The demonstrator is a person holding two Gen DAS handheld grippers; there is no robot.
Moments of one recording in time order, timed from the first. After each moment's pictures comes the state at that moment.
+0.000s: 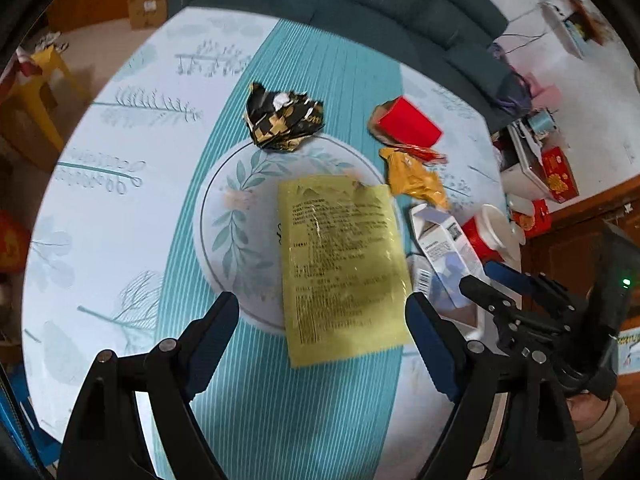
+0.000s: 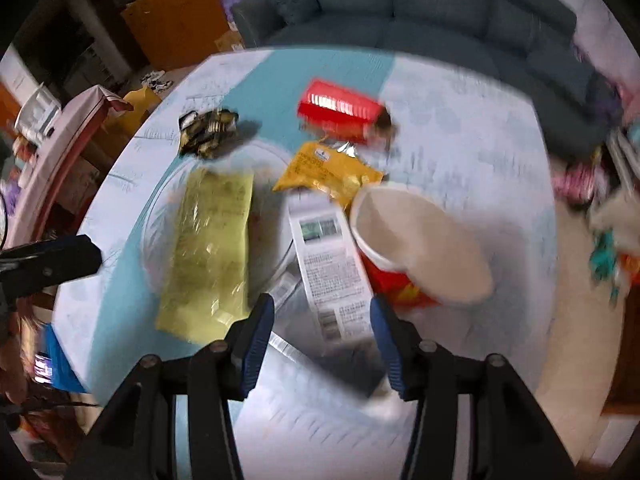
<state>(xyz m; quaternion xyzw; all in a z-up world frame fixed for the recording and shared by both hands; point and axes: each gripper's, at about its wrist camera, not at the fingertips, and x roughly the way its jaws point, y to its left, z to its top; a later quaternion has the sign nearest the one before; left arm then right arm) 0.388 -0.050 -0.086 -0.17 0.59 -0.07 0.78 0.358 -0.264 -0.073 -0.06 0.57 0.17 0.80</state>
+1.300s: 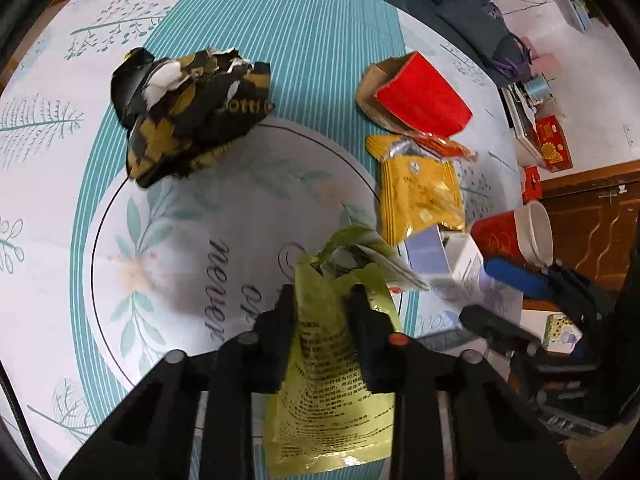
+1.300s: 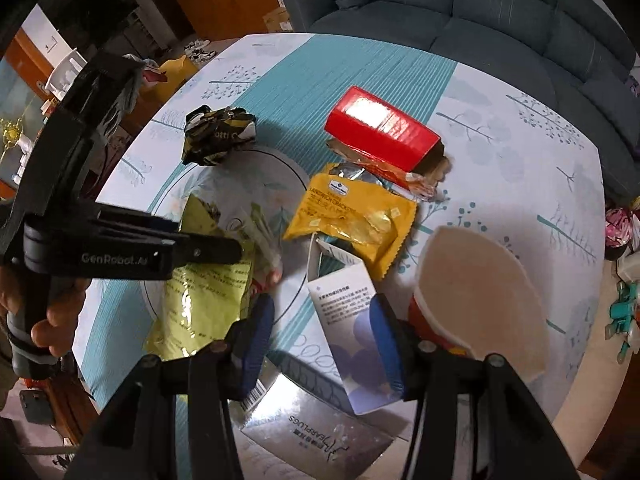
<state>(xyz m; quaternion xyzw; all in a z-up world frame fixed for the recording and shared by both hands) 0.486 -0.097 -0.163 -0.17 0.65 -0.12 0.73 0.421 -0.250 -0.096 -0.08 0.59 0.26 0.76</state>
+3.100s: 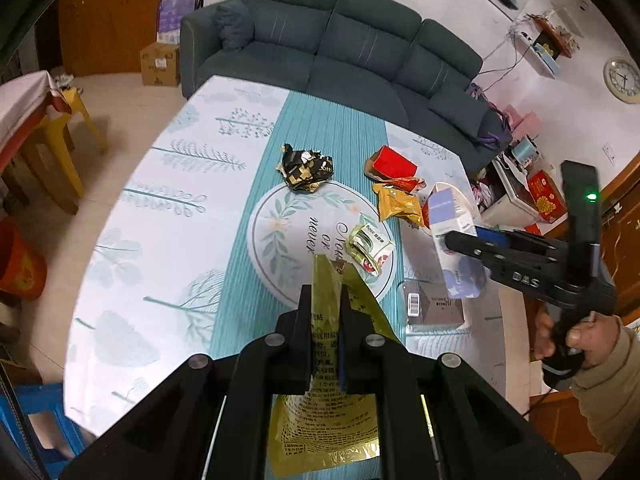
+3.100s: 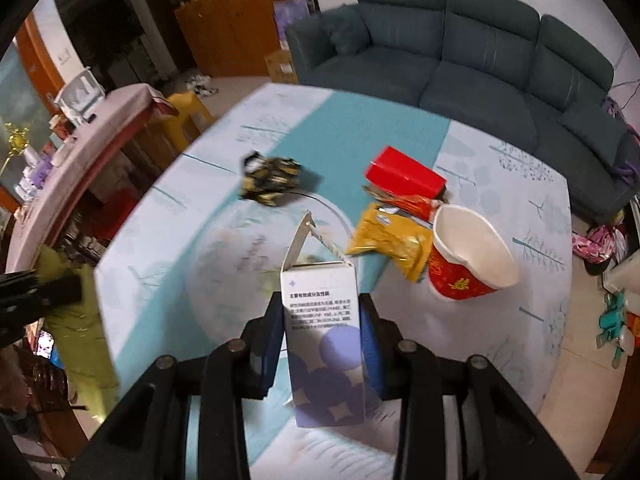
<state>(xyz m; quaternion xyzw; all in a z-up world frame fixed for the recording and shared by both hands) 0.293 -0.011 -0.018 -0.14 0.49 -0.06 0.86 0.360 -0.225 -0.027 -0.08 0.51 0.25 0.82</state>
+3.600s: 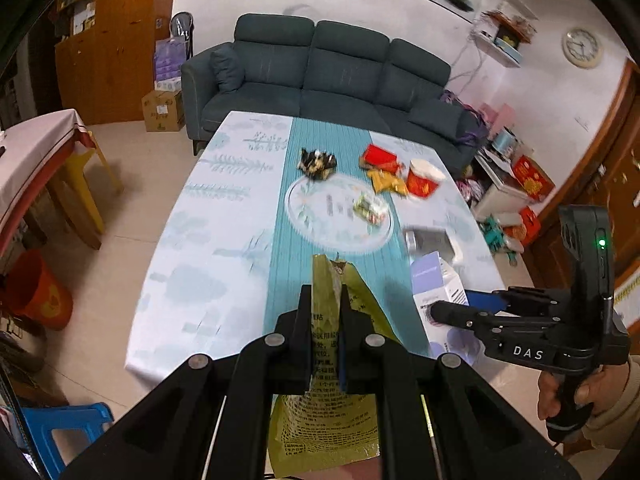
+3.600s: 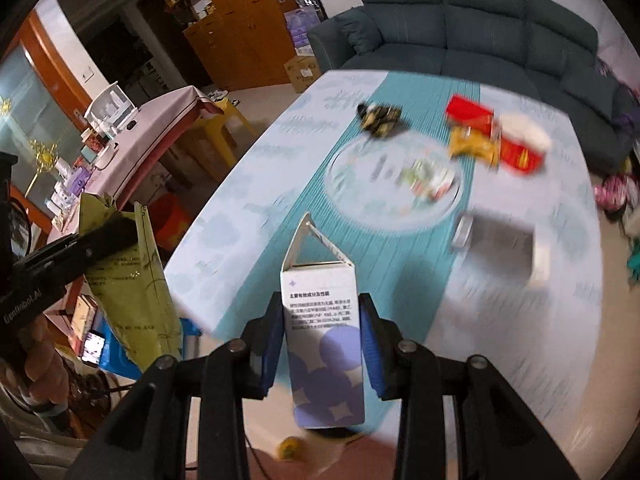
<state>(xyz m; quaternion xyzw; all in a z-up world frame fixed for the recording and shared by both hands) 0.119 0.037 0.016 -0.08 0.43 -0.08 0.90 0.162 -0.171 -0.006 0.01 0.52 0.25 0.81</state>
